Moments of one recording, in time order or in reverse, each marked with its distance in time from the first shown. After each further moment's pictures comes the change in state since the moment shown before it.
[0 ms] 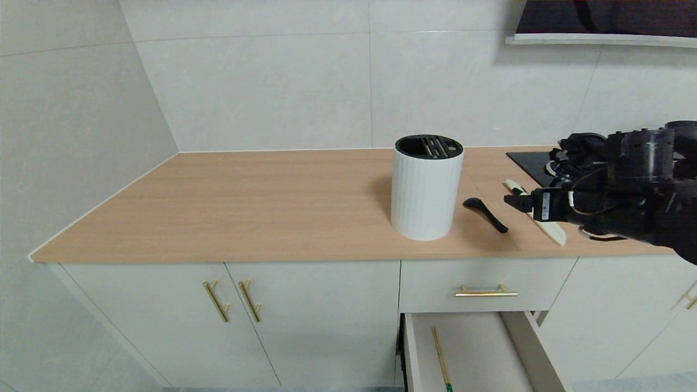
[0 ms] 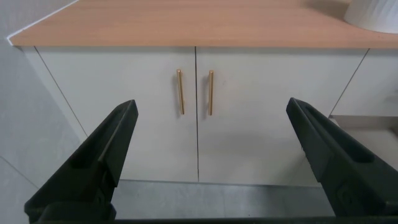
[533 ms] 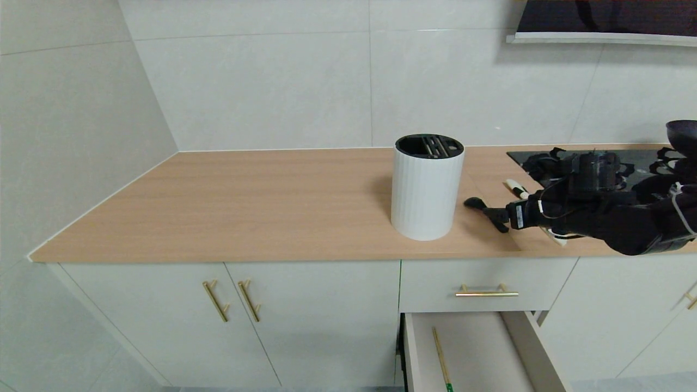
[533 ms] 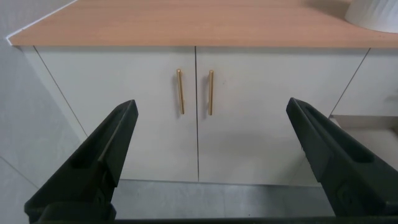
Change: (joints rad) left arm 0.000 0.000 0.000 0.000 0.000 0.000; right arm -0.085 0.275 -0.137 -0.095 0.228 -0.174
